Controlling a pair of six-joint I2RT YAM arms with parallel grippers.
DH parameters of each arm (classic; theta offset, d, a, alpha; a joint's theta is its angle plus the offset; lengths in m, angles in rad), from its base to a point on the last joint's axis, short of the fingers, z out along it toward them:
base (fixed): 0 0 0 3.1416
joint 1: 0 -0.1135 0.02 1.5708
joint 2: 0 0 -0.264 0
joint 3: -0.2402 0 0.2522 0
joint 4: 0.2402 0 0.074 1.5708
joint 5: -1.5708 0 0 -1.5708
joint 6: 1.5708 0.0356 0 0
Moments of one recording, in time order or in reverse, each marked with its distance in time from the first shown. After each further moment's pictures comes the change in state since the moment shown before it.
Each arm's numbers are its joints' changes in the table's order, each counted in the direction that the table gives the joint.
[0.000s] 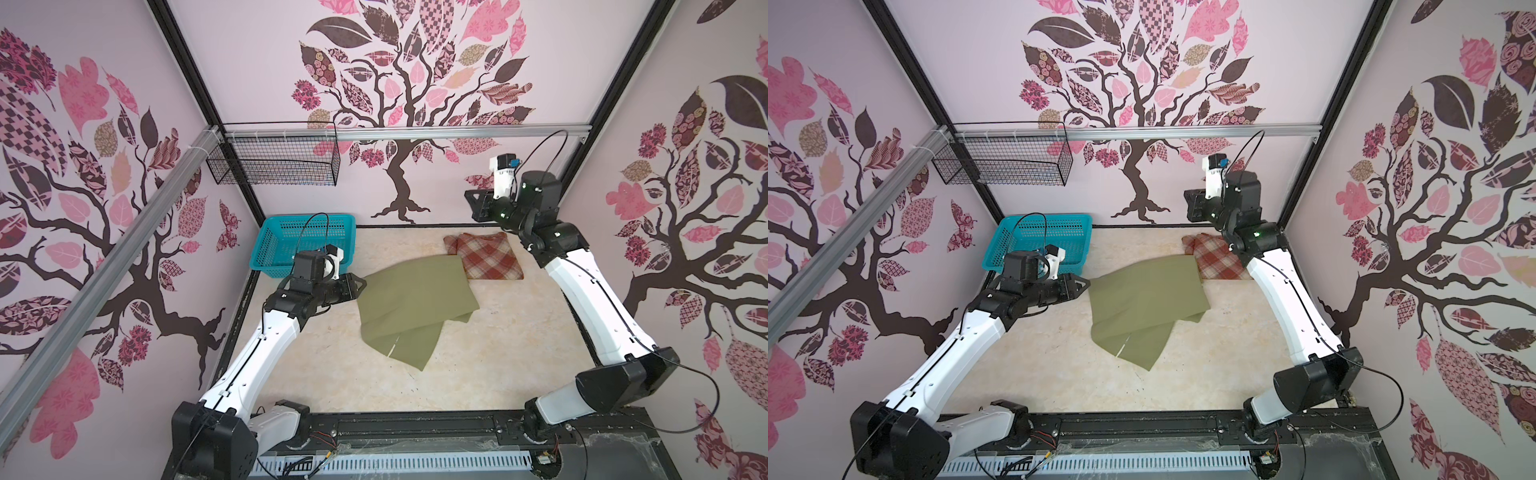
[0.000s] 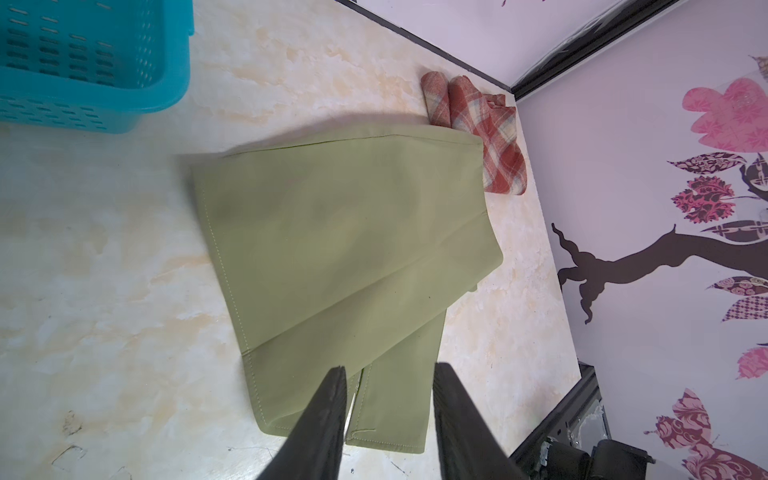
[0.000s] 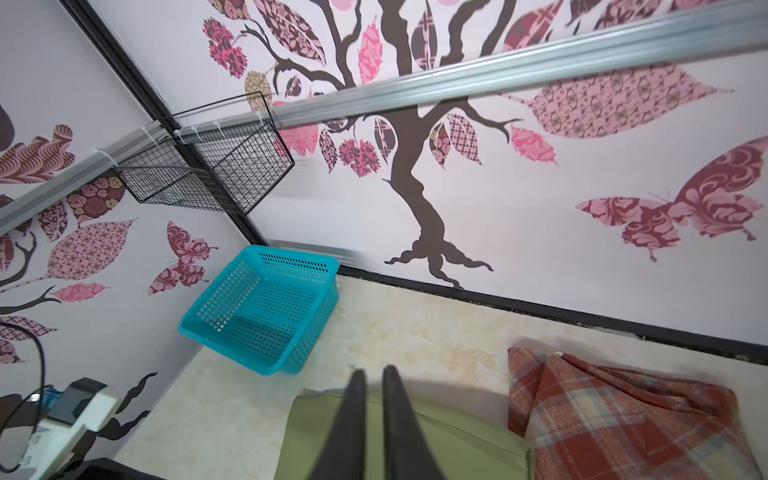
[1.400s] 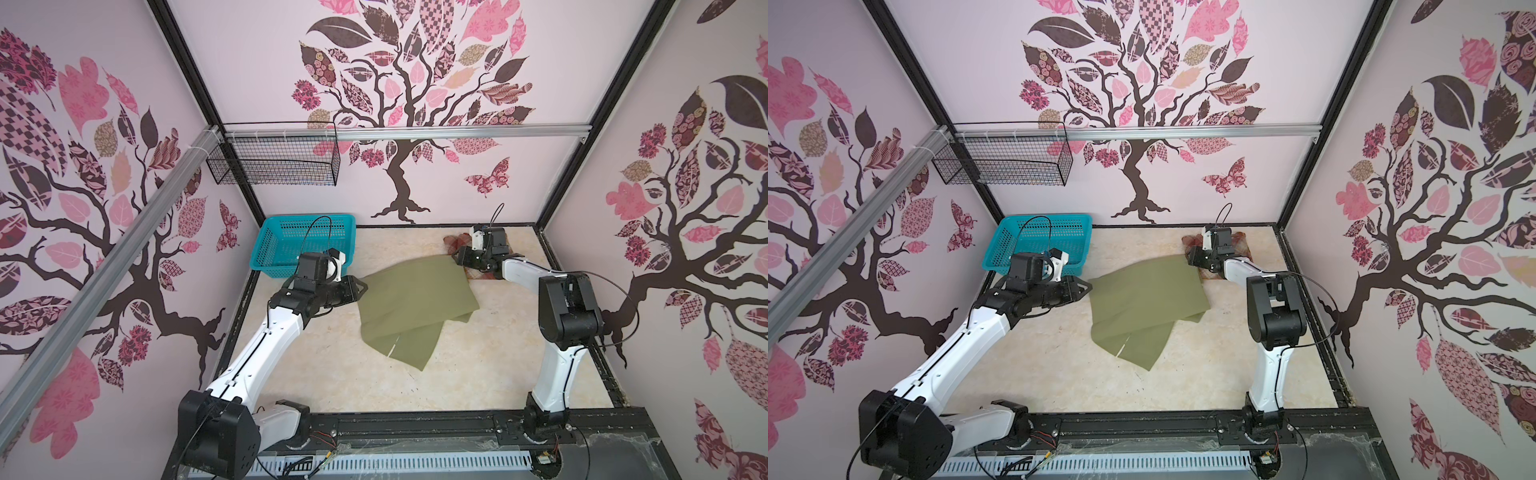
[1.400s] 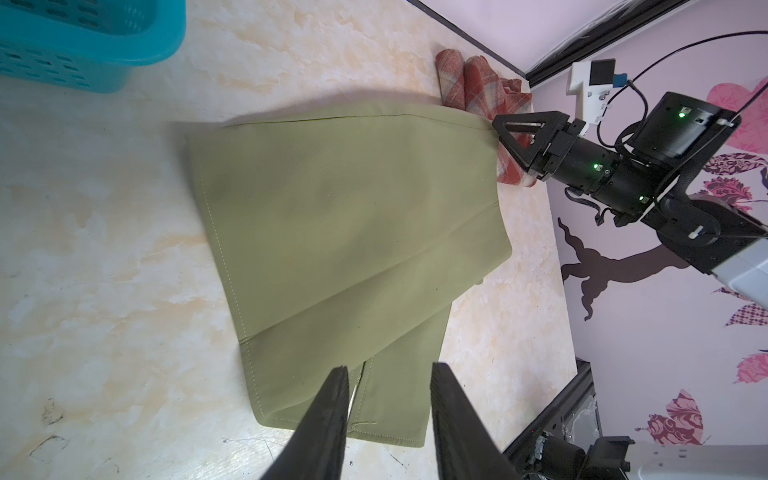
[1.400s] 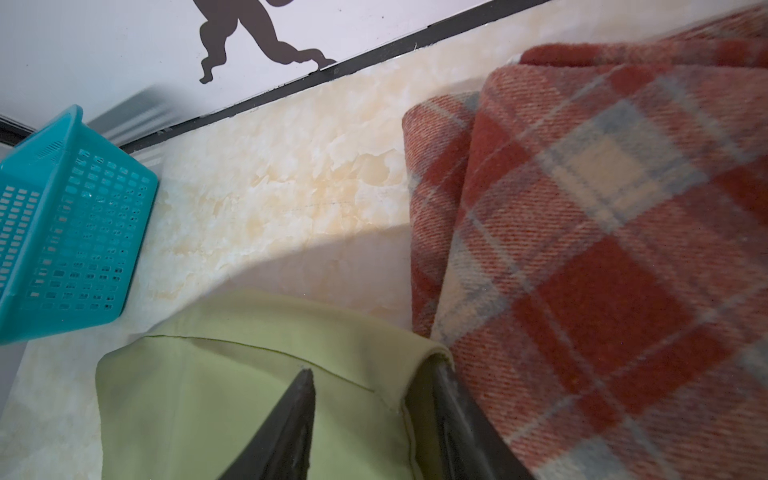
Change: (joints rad) left arm 0.000 0.039 0.015 0.003 -0.008 -0.023; right arm 0.152 0.483 0.297 -0.348 0.085 0.116
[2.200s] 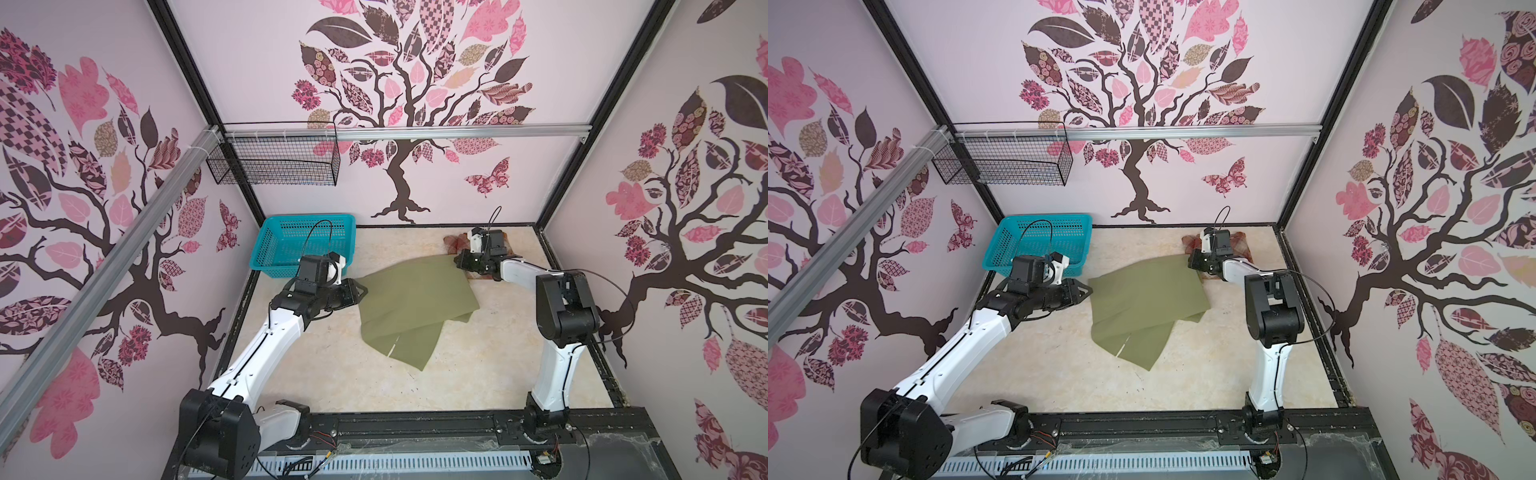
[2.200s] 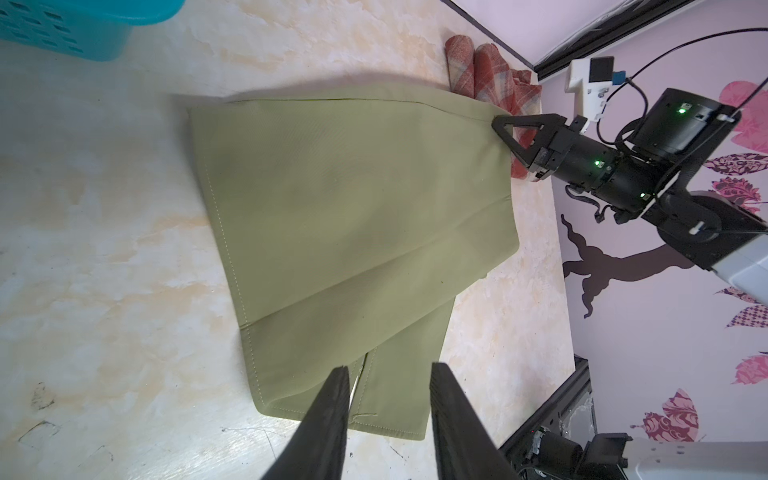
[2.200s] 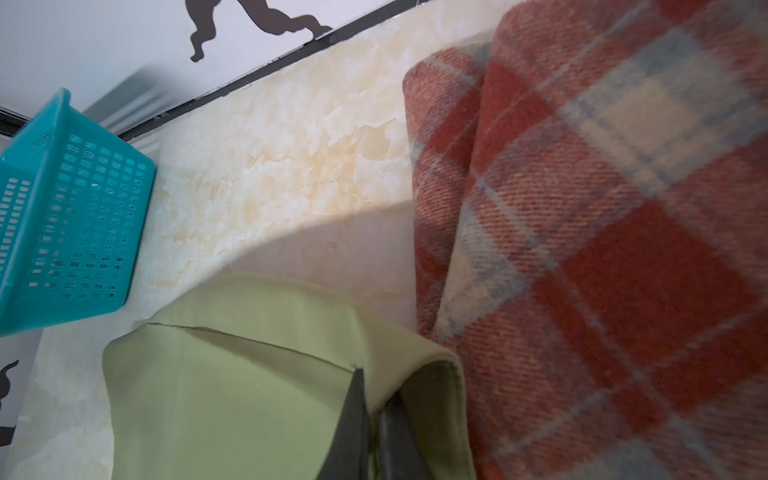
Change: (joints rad) left arm 0.000 -0.001 0.032 -0.005 -0.003 -0.020; right arm -0.003 -0.005 0.000 0.026 0.034 0.020
